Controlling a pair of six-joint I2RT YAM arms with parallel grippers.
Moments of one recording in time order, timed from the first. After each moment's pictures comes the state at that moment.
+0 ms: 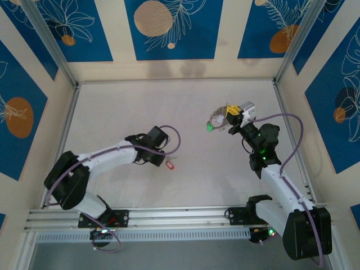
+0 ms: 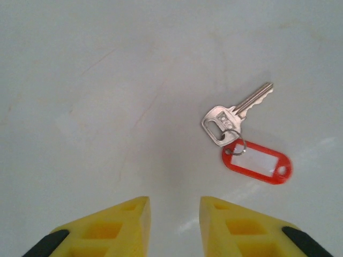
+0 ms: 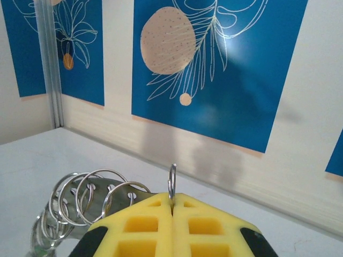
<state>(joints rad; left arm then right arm) -0.74 1.49 0.94 -0.62 -0.05 -0.21 0.13 0.94 0.48 0.57 -0.40 -0.06</state>
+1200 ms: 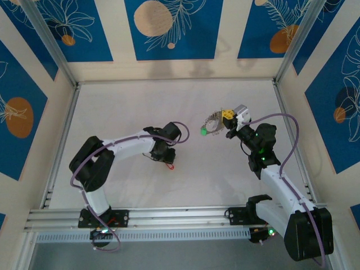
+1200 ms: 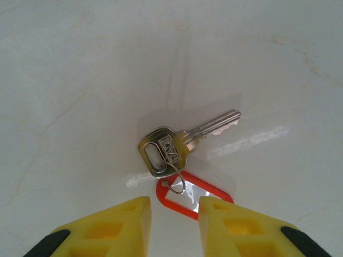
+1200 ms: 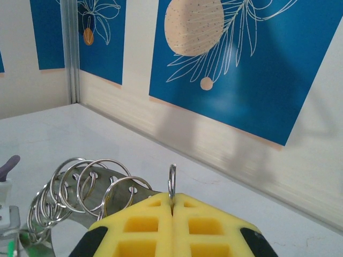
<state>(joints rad) -0.80 1.78 1.17 -0.75 0.02 -0.49 0.16 0.94 0.48 0.48 -0.44 -0.15</state>
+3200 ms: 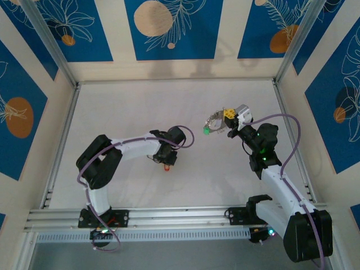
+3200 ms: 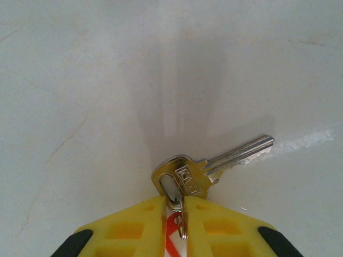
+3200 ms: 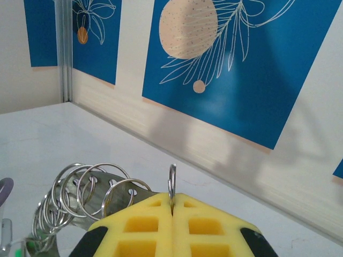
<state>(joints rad) -0.84 1.84 1.17 -0.73 -0.11 -0.46 0.14 0.93 0.49 0.48 -0.44 -0.18</state>
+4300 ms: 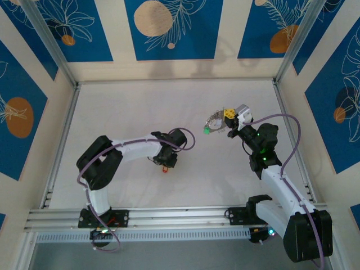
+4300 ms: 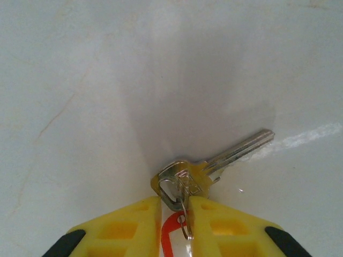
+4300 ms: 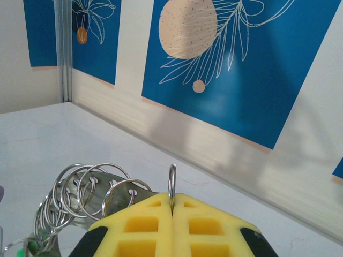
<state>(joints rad) -0.87 1.84 1.17 -0.76 -0.12 -0.47 0.14 0.93 0.49 0.47 -0.44 -0.18</state>
